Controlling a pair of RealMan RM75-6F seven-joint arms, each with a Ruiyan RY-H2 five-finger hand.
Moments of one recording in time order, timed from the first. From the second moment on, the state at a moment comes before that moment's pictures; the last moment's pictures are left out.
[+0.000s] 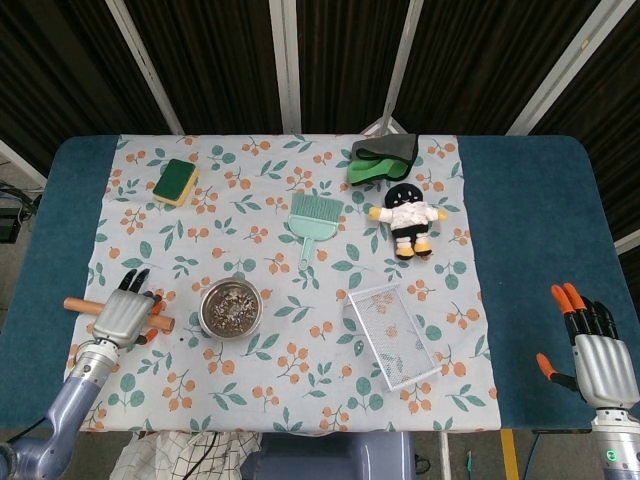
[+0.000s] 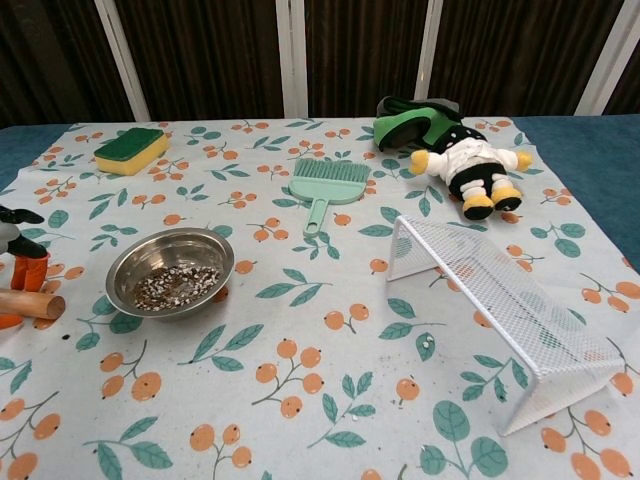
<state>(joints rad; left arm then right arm) -0.43 -1.39 -0.04 -1.46 1.23 1.02 0.53 0.06 -1.12 0.06 -1.64 -1.45 1.44 -0.03</state>
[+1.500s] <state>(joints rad) -0.39 -1.35 -0.18 -1.56 1.42 1.39 0.15 0.06 -1.12 0.06 -1.65 -1.44 1.44 -0.03</state>
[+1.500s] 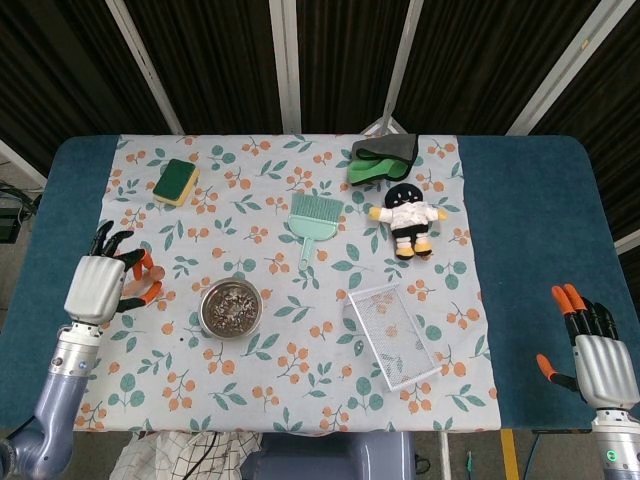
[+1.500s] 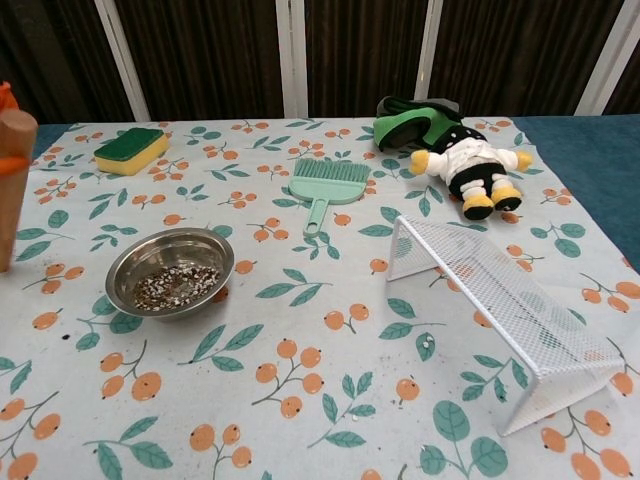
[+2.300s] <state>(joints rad) -0.41 -1.34 -0.27 -1.74 1.47 1.49 0.08 0.06 -1.12 0.06 -1.65 -1.44 1.44 -0.02</state>
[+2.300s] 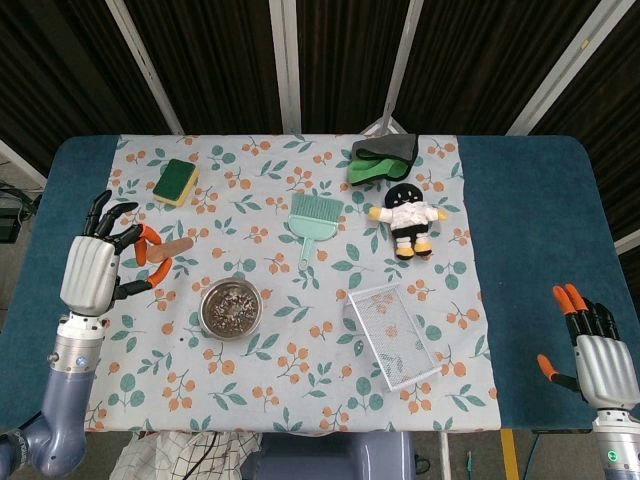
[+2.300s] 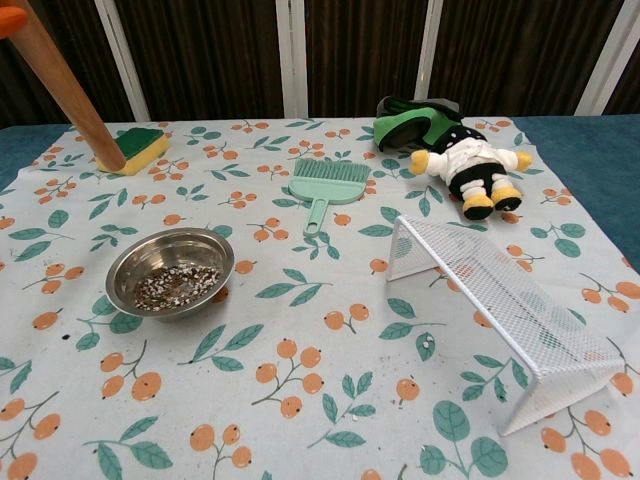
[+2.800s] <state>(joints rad) -0.42 -1.41 -0.27 -1.91 1.40 1.46 0.07 0.06 -1.11 0.06 -1.65 -1.43 1.43 -0.02</state>
